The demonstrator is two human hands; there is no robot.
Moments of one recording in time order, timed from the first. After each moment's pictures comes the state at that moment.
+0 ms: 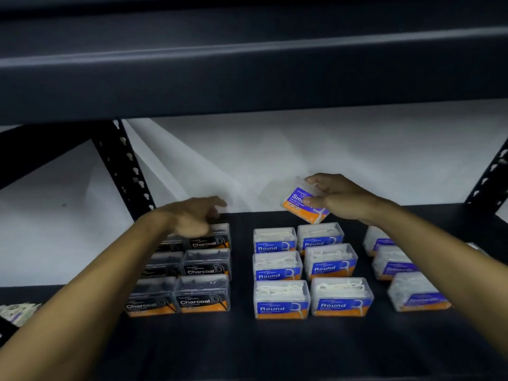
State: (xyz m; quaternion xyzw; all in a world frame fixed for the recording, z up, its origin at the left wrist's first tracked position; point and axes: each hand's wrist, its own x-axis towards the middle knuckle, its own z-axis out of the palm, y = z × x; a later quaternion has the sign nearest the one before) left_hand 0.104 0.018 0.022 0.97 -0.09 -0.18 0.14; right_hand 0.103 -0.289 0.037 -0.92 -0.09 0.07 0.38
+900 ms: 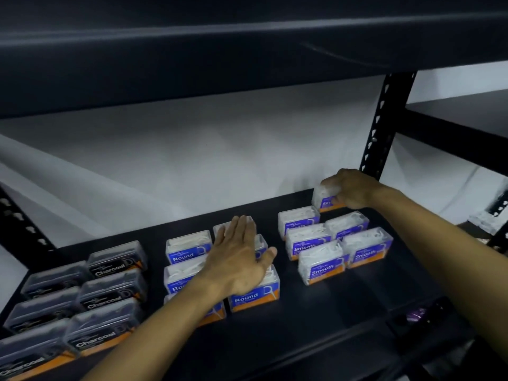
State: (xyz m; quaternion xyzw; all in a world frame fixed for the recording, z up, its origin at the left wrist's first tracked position) left_hand 0.049 -0.204 -0.052 0.97 -0.23 -0.07 0.06; right_hand 0.075 -0.480 0.019 -0.99 0.04 0.04 0.10
